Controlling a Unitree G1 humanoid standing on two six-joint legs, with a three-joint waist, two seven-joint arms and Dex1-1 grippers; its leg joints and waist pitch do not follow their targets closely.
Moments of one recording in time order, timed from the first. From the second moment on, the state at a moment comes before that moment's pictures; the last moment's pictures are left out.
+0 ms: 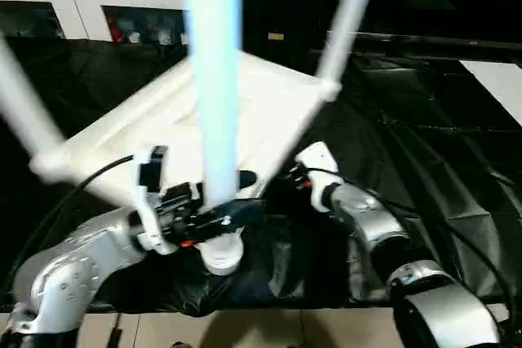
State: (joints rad) left arm -0.14 0.39 0.05 -0.31 -0.96 0.79 -0.95; right arm -0.68 -0.05 0.14 1.04 -0.03 -0.09 0.54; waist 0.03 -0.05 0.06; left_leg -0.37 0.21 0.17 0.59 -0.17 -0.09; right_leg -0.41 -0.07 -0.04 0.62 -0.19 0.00
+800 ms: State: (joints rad) left arm -0.32 0.39 -0.20 0.00 -0.46 0.39 -0.92; right arm -0.69 -0.19 0.08 1.01 0.00 -0.17 0.64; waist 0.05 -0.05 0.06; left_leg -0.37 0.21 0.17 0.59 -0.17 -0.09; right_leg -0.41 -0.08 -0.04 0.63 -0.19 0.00
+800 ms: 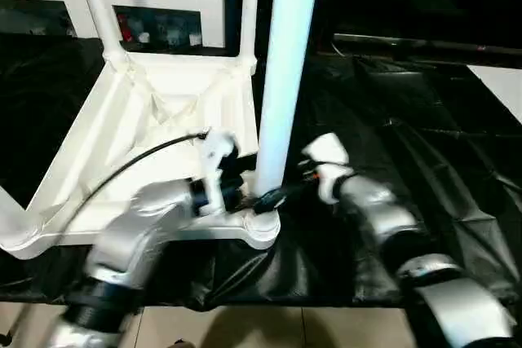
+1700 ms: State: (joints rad) left arm -0.47 0.61 -0.34 0.40 -0.16 0.13 -1.23; right arm -0.38 -0.51 0.16 0.34 0.17 0.07 1.24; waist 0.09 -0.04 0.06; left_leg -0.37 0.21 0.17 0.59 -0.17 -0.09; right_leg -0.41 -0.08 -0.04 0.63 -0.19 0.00
